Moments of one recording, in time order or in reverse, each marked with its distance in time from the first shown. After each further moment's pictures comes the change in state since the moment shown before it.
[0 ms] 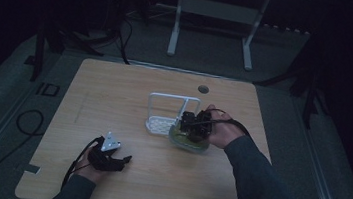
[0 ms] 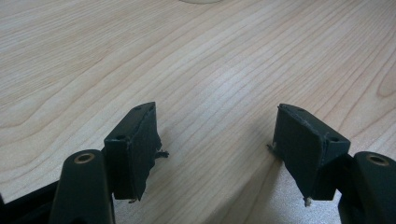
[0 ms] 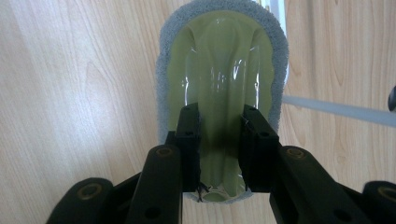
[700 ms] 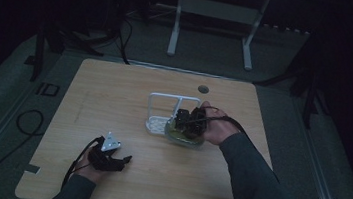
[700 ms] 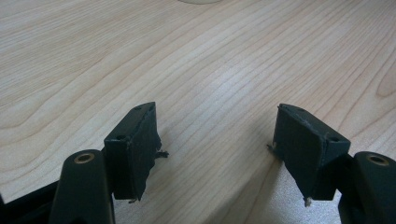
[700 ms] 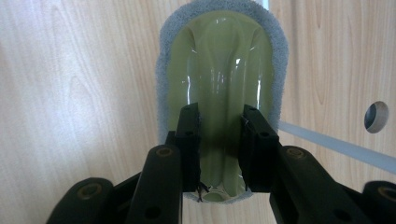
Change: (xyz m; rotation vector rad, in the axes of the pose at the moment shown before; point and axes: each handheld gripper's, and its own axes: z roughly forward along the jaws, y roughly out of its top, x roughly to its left) left arm 0.000 0.000 0.000 0.001 -0.003 0.002; right arm -0.004 0.014 0.004 -0.015 -0.045 -0.043
